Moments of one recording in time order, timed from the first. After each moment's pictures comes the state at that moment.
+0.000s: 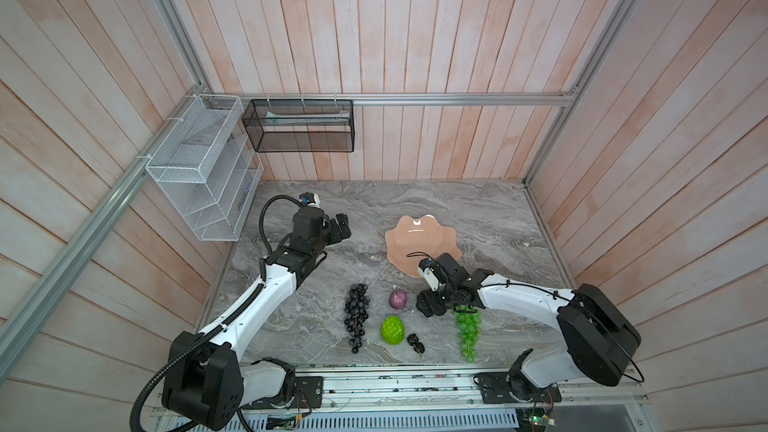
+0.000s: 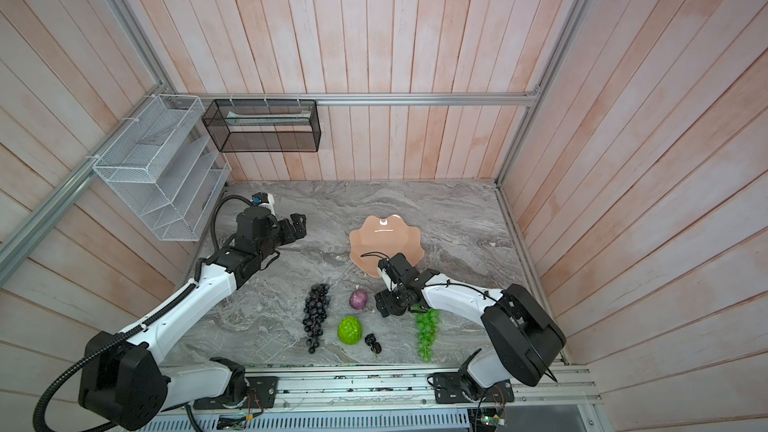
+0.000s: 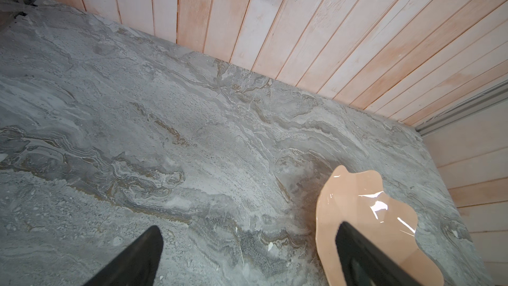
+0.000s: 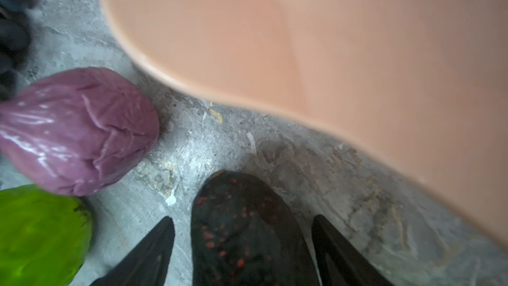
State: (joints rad) left arm -0.33 1.28 0.93 -0.16 -0.11 -0.48; right arm 0.74 1.48 0.72 -0.41 -0.12 0.27
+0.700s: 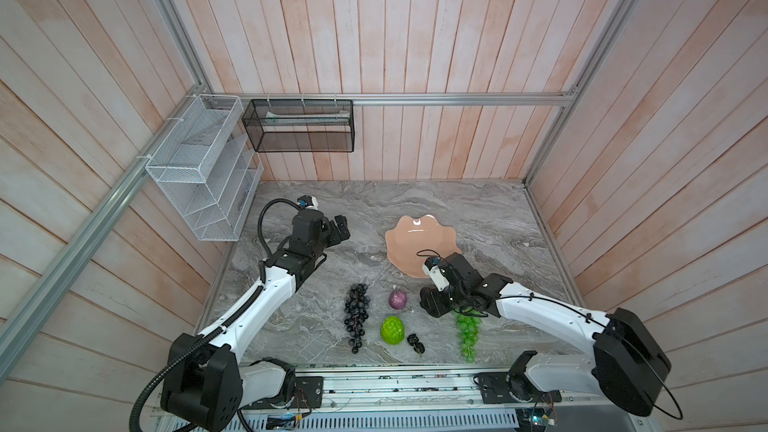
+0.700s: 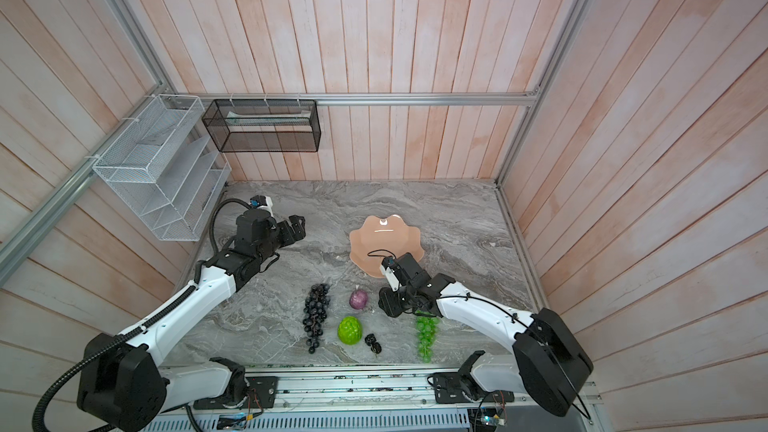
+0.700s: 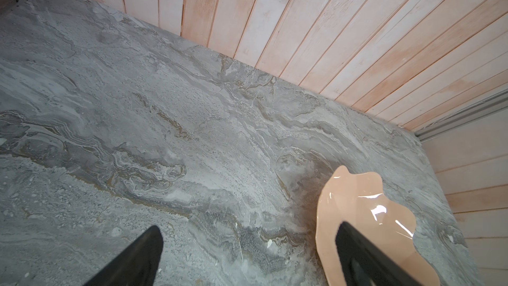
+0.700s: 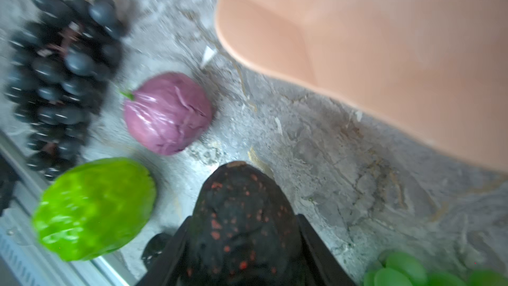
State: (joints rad) left arm -0.33 1.26 0.91 -0.16 -0.11 -0.53; right arm 0.74 1.25 0.71 -0.46 -0.18 0.33
